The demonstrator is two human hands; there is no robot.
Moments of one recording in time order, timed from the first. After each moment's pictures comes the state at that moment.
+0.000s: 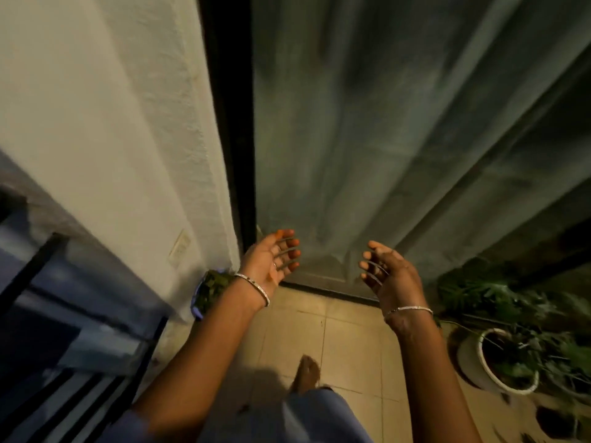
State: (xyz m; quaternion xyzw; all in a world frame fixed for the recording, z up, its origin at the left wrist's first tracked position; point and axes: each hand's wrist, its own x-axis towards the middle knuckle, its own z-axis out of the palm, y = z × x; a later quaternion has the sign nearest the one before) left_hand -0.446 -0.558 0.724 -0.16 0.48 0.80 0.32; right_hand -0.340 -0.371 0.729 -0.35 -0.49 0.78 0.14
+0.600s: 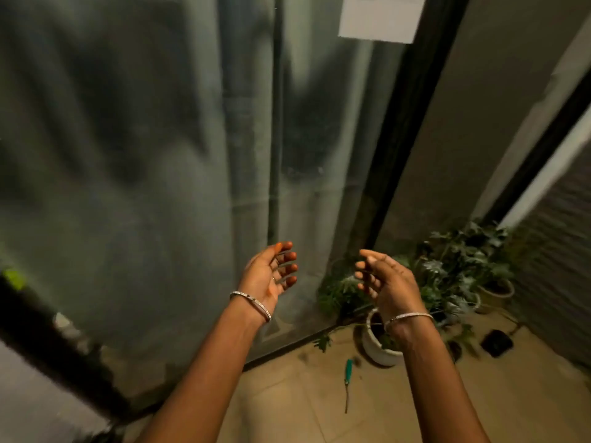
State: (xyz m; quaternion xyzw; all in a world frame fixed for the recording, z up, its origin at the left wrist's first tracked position) left_hand -0.319 -0.257 0.822 0.08 0.49 0.72 0.48; right_hand -0.135 -0.157 0.824 -0.39 -0.45 0.69 0.40
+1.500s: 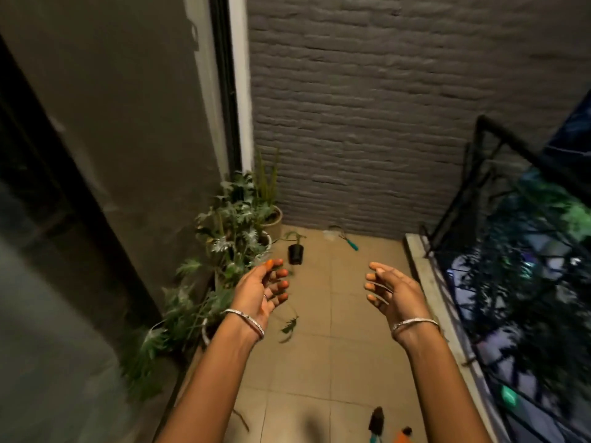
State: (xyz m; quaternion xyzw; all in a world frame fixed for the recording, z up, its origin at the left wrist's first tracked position) left_hand -0.028 0.014 0.799 0.28 0.44 0.38 0.76; right_hand 0.182 -0.086 0.791 -0.60 -0.14 0.41 0.68
